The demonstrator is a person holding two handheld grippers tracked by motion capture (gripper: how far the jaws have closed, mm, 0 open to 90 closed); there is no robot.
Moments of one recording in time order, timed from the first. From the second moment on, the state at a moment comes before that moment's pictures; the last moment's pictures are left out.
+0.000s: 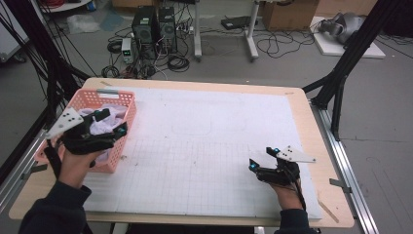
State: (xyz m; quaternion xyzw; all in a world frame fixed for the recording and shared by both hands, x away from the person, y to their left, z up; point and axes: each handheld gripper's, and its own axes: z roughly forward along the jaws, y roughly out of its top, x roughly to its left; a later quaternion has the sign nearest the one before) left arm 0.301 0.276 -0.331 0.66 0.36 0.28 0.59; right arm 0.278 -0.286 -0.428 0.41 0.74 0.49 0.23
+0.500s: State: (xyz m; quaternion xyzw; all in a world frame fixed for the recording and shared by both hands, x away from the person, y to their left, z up) left arm 0.342 0.352 -0.355 0.67 0.47 0.29 0.49; right arm 0.278 -0.284 -0.428 0.41 0.74 0.49 0.23
